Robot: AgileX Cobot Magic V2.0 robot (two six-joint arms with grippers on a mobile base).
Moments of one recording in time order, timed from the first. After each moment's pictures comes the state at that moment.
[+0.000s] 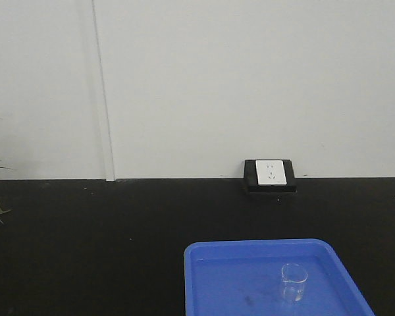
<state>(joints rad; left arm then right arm) 0.00 -0.02 0.03 -0.04 0.36 0.02 0.00 -0.01 0.03 -0.07 0.13 0.20</state>
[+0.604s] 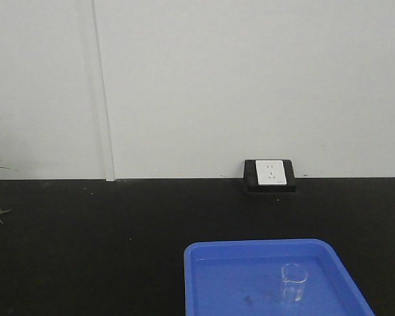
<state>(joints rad) 0.00 -0.02 0.03 -0.04 0.36 0.02 0.00 -0.01 0.01 -0.07 -0.34 0.19</state>
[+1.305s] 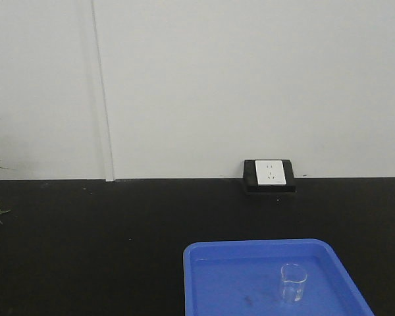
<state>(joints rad) 0.00 -0.02 0.03 -0.04 0.36 0.02 0.00 0.43 -0.21 -0.07 -0.02 0.19</state>
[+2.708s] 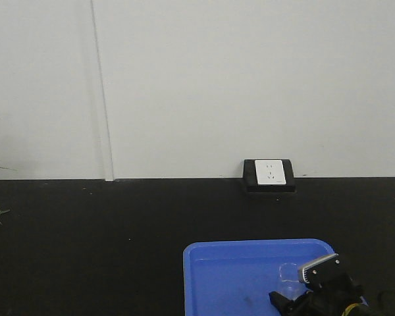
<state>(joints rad) 0.00 -0.02 0.03 -0.04 0.36 0.02 0.08 1.96 -0.74 -0.44 -0.69 0.18</state>
